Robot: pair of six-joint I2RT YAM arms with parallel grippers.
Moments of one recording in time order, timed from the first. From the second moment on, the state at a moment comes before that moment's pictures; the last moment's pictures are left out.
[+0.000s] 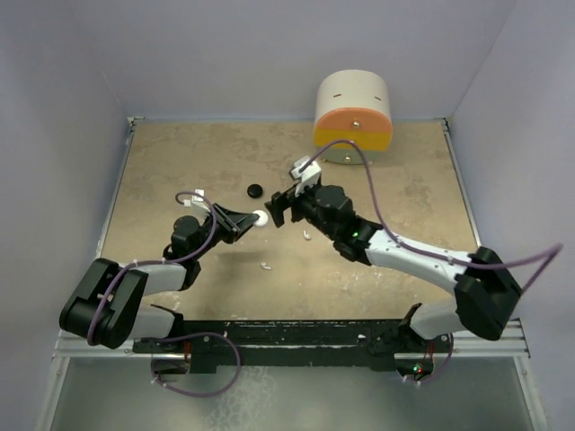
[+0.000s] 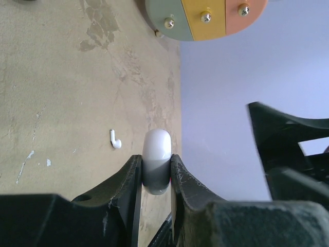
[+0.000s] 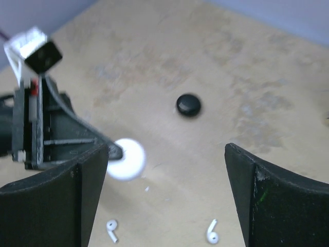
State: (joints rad) left arm -0.32 1.34 0.24 0.95 0.36 -1.27; right arm 0.89 1.46 0.89 0.33 0.16 0.10
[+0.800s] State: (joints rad) left arm -0.32 1.32 0.25 0.90 0.36 -1.27; right arm 0.85 1.49 0.89 0.26 0.00 -0.01
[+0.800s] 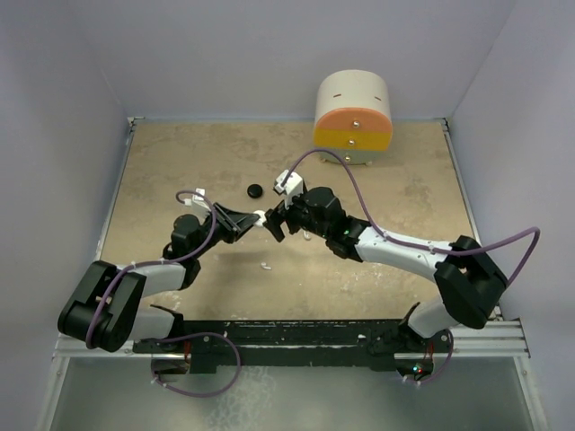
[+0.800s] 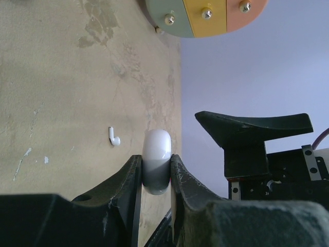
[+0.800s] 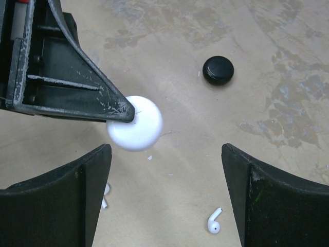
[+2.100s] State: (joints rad) left arm -0.38 1.31 0.30 0.88 0.39 -1.24; right arm 0.88 1.58 0.93 0.26 -0.07 -0.07
